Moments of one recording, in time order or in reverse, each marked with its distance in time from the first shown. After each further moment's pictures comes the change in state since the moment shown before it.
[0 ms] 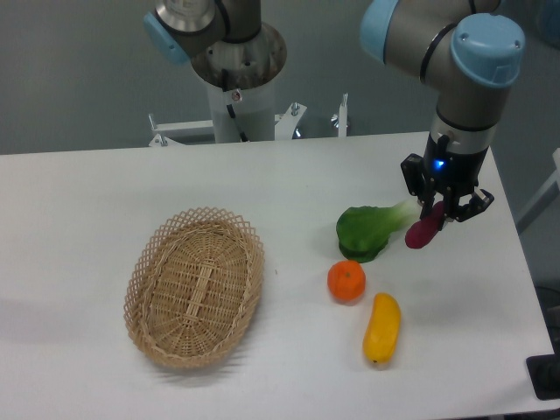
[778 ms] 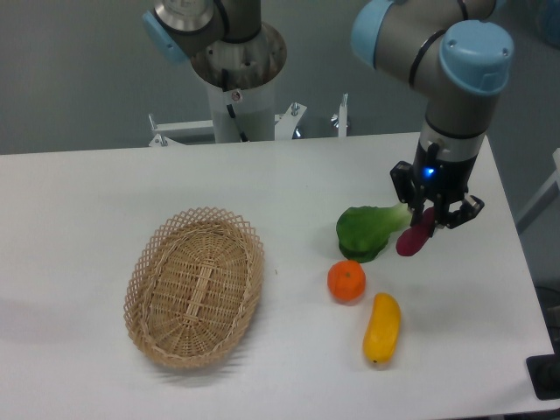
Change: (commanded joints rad) arm -0.080 -0.011 -0.003 0.035 -0.002 -0.158
